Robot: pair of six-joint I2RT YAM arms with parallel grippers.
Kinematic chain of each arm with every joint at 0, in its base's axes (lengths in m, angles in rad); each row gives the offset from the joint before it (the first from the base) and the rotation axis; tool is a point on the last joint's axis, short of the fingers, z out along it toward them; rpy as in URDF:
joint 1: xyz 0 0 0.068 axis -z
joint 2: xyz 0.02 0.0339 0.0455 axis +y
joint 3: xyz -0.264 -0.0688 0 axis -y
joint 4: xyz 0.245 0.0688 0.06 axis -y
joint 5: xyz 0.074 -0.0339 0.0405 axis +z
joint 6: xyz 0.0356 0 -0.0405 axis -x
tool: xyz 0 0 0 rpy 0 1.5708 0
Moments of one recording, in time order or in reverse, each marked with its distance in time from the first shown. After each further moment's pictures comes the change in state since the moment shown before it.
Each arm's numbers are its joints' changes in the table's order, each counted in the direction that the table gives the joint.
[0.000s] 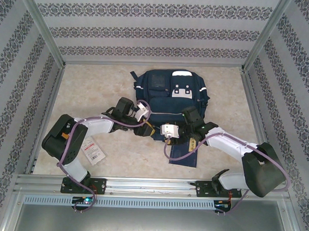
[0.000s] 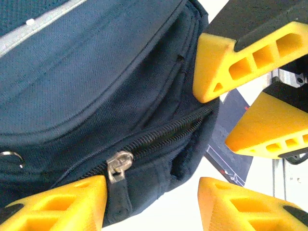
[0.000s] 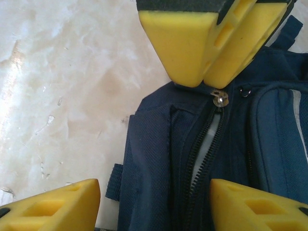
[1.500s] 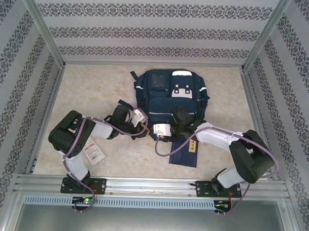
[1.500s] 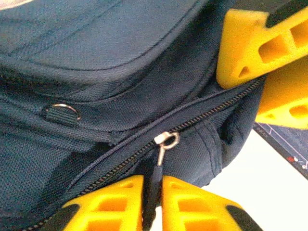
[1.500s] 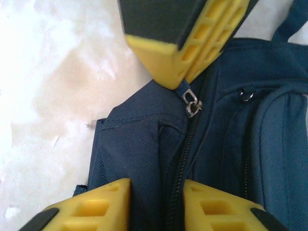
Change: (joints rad) left arm -0.031 0.095 -0.163 0.323 0.055 -0.068; right arm -0.088 0.157 0.083 0.051 -0.193 0.004
